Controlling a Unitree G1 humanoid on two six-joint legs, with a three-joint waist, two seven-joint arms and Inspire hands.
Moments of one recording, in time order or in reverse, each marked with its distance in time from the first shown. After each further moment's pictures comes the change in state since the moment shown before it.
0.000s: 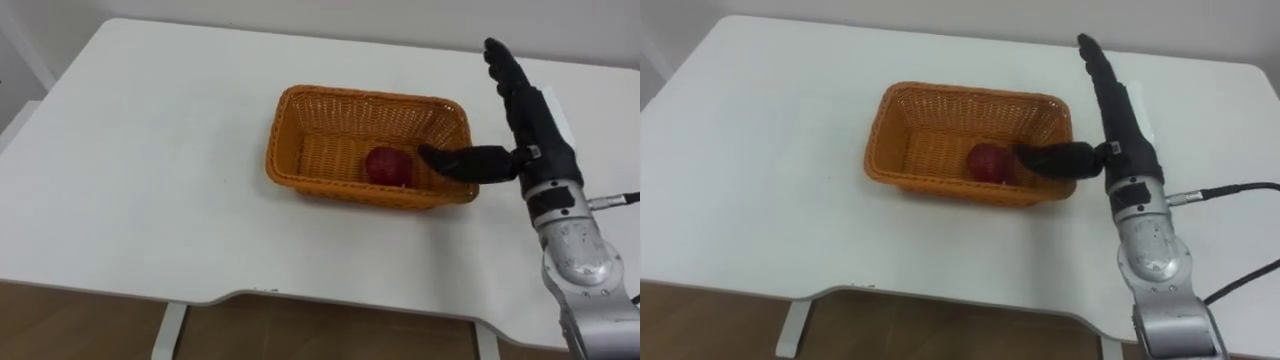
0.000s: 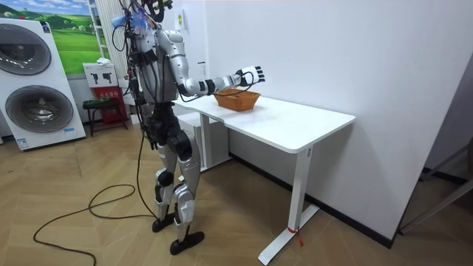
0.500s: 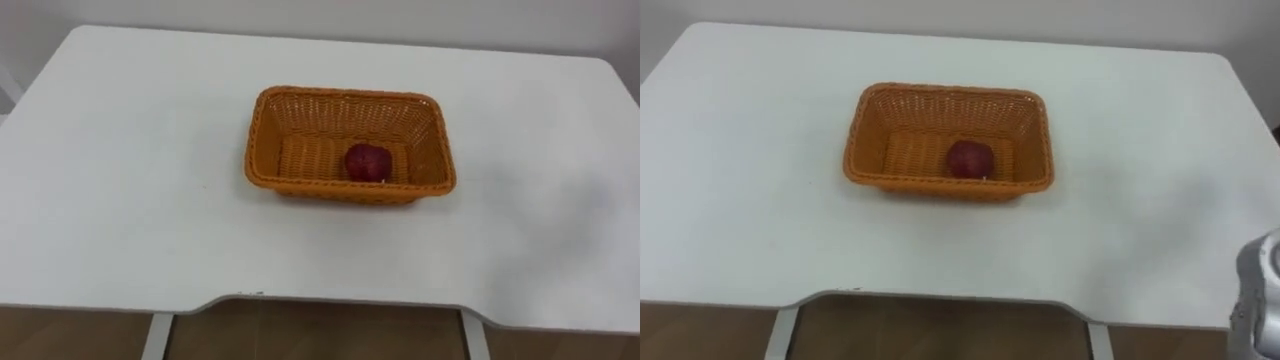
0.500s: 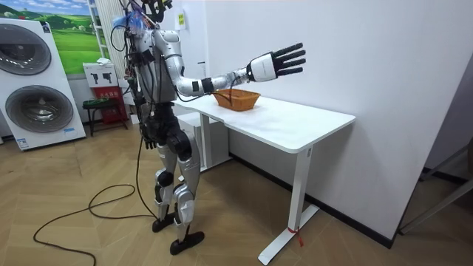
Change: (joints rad) left arm 0.056 -0.006 0.086 0.013 0.000 0.014 0.048; right arm -0.020 -0.014 -0.461 0.104 0.273 -0.077 -0.691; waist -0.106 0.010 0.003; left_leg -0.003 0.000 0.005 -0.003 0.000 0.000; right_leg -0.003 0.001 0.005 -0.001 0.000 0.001
